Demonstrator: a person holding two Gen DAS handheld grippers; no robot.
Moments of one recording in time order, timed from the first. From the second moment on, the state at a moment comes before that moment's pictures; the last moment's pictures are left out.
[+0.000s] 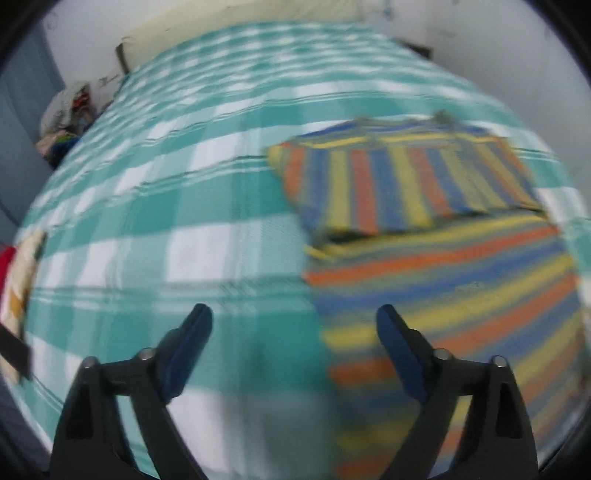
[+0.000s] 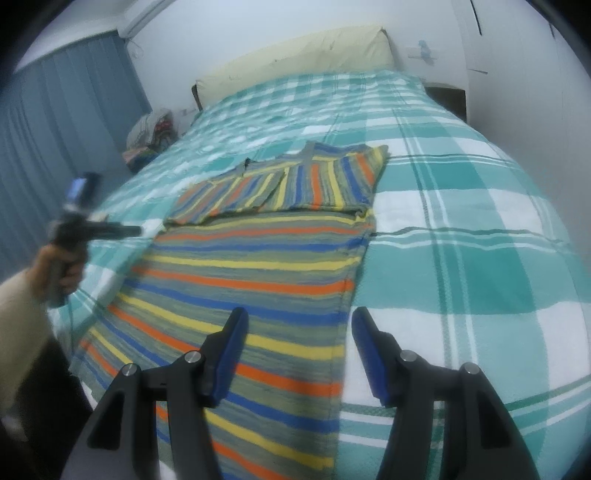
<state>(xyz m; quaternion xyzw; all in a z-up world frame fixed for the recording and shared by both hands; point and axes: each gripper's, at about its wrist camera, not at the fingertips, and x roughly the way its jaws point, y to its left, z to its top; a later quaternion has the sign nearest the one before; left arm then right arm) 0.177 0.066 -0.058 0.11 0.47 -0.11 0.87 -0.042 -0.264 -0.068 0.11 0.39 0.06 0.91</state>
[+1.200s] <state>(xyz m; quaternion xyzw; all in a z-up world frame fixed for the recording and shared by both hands) -0.004 0.078 -0.113 0.08 0.54 -0.15 0.83 -0.135 -0.267 -0.128 0.16 0.60 0.11 0.78</state>
